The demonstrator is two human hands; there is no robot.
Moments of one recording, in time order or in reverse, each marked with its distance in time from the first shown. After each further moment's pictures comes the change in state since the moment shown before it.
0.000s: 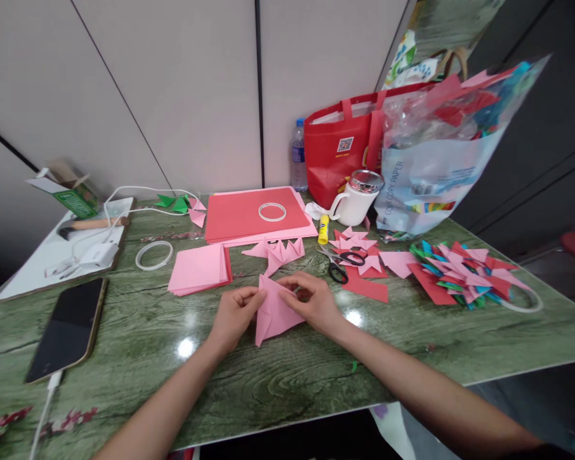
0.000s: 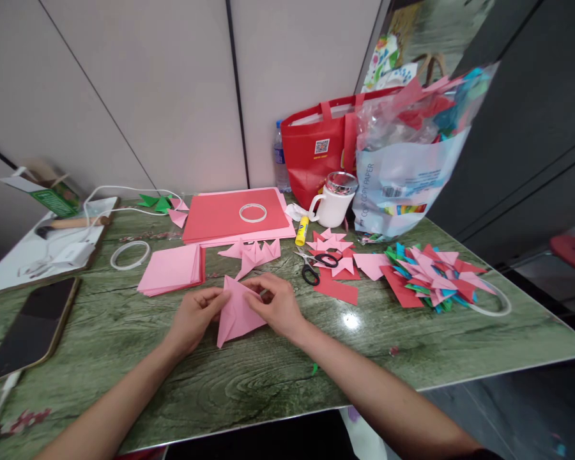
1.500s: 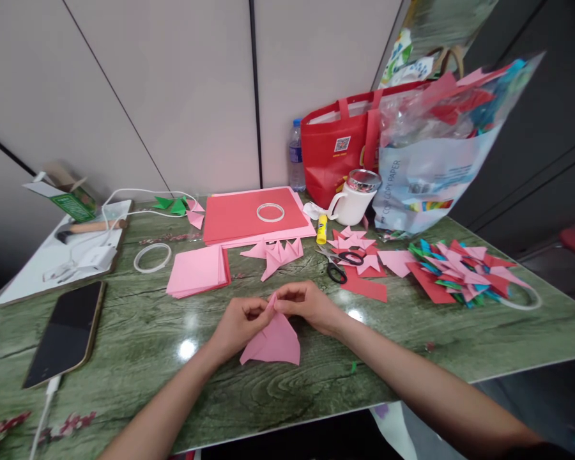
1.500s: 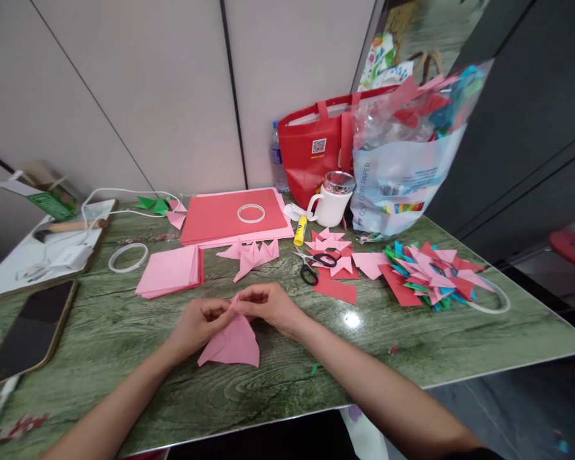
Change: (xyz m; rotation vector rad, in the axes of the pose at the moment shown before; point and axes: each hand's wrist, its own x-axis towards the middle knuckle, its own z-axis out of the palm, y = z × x) left_hand -0.007 0.022 0.005 0.395 -0.212 0.148; right_hand 0.003 -0.003 0.000 0.636 -0.267 0.490
